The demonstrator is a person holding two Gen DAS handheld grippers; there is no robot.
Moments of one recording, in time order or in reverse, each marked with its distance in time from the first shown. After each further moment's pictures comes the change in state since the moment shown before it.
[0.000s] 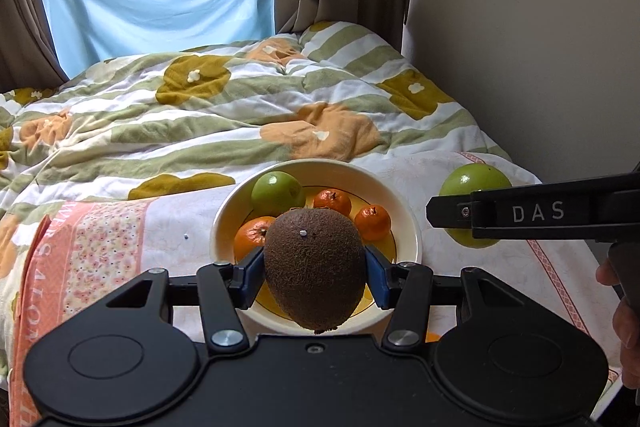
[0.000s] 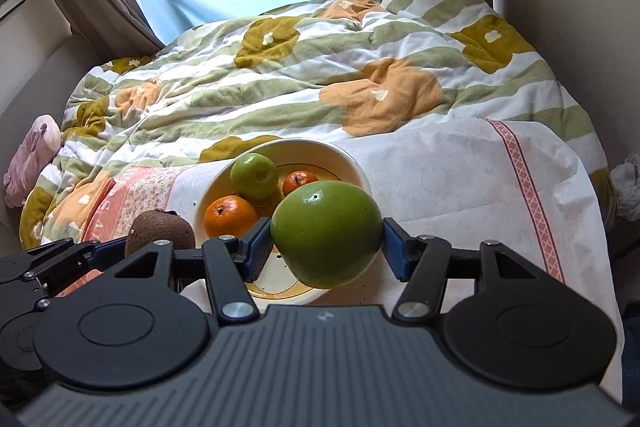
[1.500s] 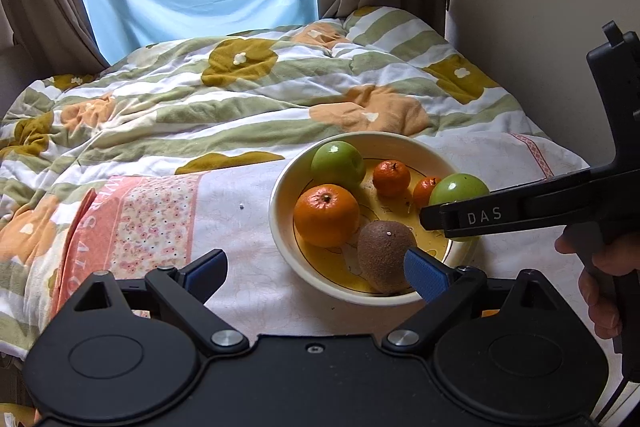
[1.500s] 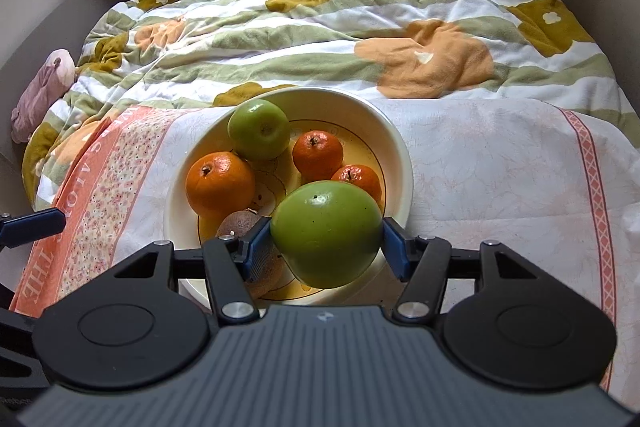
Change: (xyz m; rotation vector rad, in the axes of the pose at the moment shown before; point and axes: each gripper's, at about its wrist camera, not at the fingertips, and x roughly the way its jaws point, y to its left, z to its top) left arm -0.009 0.022 -0.020 -0.017 0.026 0.137; right arm 0.080 0.016 -0.009 -0.135 0.124 0.068
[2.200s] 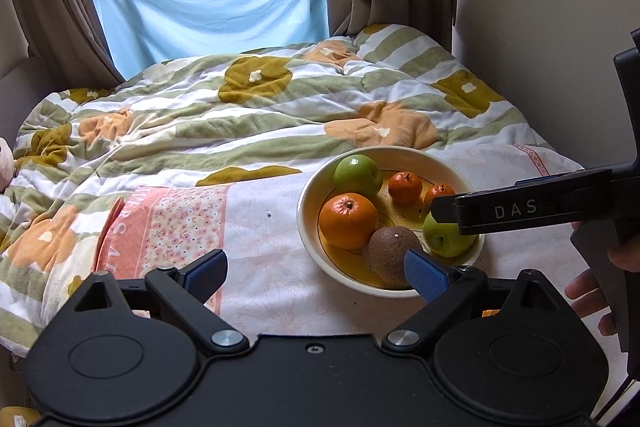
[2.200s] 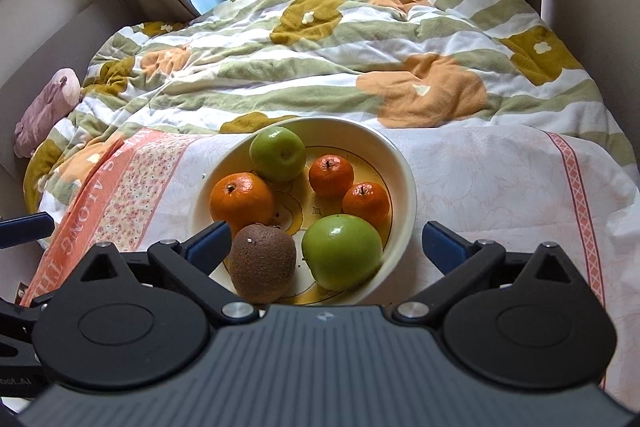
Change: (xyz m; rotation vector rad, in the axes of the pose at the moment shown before) left arm -0.035 0.016 -0.009 0.007 -0.060 0.029; right arm -0.044 0.017 -0.009 0.006 -0.130 -0.009
